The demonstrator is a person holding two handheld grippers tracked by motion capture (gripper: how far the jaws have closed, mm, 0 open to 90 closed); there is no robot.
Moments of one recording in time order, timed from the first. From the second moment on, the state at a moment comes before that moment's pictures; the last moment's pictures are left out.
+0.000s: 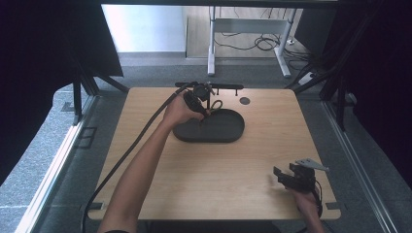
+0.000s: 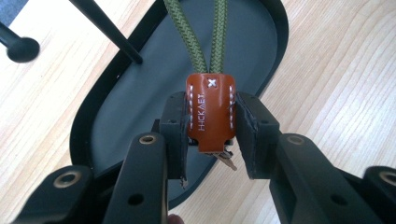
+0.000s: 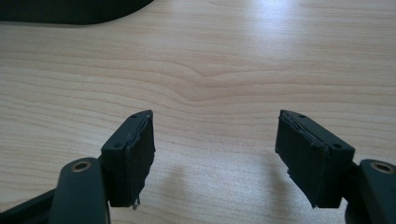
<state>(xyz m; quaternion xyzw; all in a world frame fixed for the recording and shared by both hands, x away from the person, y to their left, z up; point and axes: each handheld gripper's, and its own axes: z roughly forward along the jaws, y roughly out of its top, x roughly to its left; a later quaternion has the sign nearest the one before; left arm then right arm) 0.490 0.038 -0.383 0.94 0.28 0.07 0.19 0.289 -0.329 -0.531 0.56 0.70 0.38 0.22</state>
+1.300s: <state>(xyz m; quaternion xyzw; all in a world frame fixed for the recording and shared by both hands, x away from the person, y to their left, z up) 0.493 0.050 -0.431 0.94 0.30 0.07 0.17 0.294 -0.320 -0.537 0.56 0.71 0.36 0.22</state>
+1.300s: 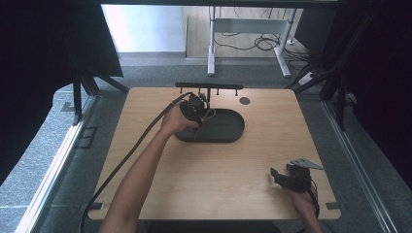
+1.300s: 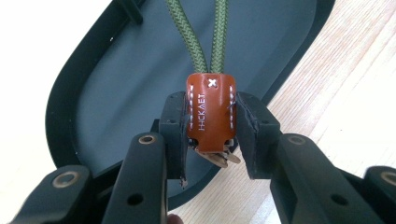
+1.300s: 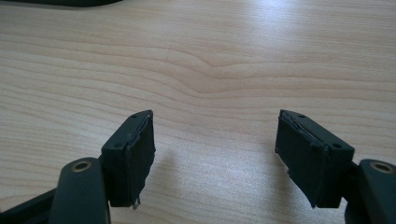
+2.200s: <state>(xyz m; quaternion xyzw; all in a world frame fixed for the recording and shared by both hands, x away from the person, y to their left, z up) 0.486 0.050 -0.453 0.94 0.30 0.07 0.16 0.296 -0.317 -0.539 0.55 0.72 0.36 0.23</state>
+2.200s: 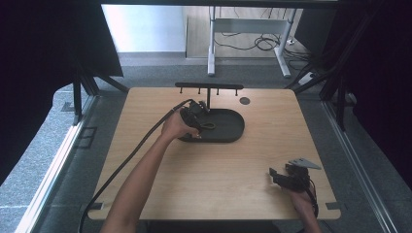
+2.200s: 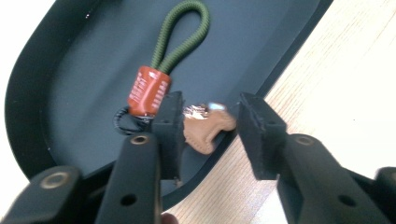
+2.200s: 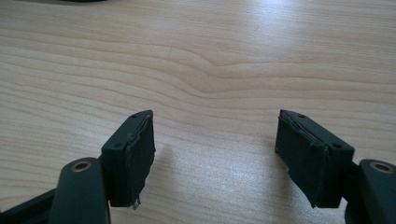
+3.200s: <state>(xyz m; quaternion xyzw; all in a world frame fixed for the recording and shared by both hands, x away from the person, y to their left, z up) 0.435 0.080 -0.409 0.93 0.28 0.08 0.23 0.298 -0.313 -0.538 0.55 0.72 0.36 0.22</state>
